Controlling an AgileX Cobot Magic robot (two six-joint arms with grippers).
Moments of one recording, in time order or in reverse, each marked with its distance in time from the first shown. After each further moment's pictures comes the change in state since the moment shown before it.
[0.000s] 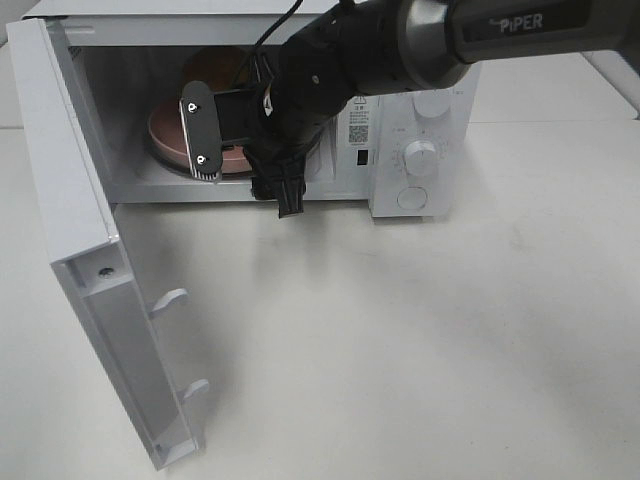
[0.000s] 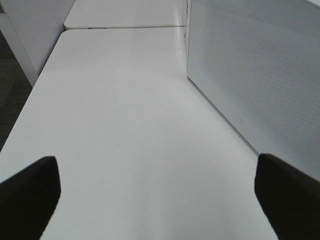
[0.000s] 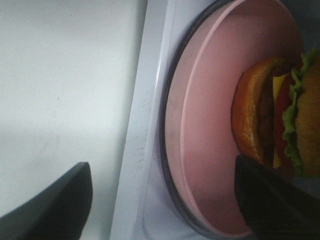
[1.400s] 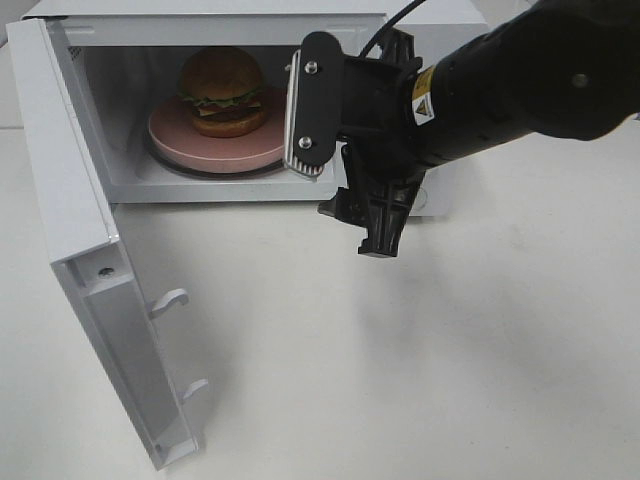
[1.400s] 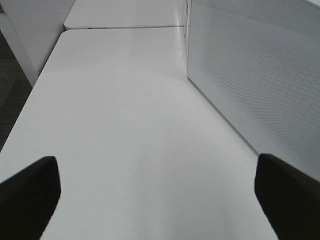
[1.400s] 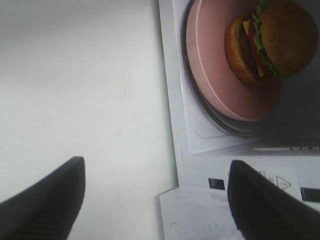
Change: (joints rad) left arm 0.000 0.000 0.000 0.000 0.000 0.000; right arm 0.000 -0.597 0.647 -0.003 -0.145 0.368
